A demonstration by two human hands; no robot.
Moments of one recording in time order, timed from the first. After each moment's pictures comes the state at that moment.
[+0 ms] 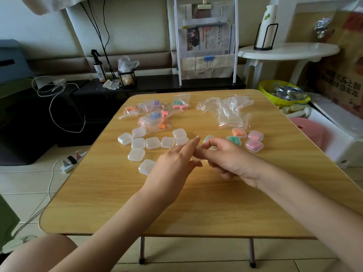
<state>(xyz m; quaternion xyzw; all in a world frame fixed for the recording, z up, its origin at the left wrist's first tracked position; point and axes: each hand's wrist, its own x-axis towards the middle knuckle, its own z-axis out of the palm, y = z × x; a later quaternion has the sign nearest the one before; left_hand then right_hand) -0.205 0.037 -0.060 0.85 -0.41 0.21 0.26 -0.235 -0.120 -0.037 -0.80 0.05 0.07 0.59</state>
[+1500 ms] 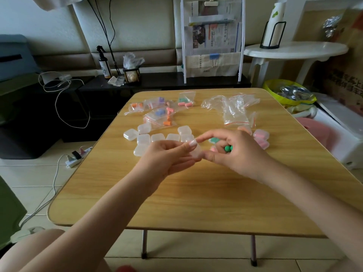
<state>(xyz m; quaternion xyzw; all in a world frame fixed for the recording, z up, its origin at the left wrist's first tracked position) -0.204 0.058 -0.032 0.64 -0.07 -0.23 0.73 -0.235 -0.131 -0.041 -0.89 -0.14 -0.10 0.43</state>
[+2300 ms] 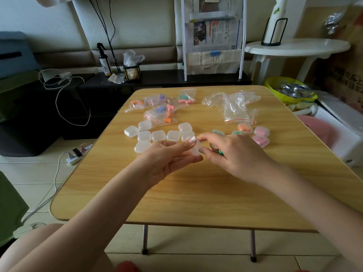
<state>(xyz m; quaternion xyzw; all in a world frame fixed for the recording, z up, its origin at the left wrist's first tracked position) -0.198 0.059 -0.032 0.60 -0.04 -0.31 0.74 -0.235 -0.123 -0.046 -0.93 -0.24 -0.23 0.18</state>
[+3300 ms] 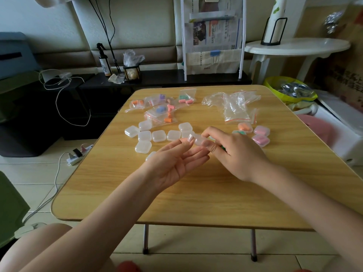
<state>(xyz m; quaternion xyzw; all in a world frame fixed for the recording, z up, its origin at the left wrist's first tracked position) -0.196 0.048 -0.050 0.43 -0.04 -0.36 0.83 -0.232 -0.126 -0.051 -0.95 -0.15 -0.21 0.20</state>
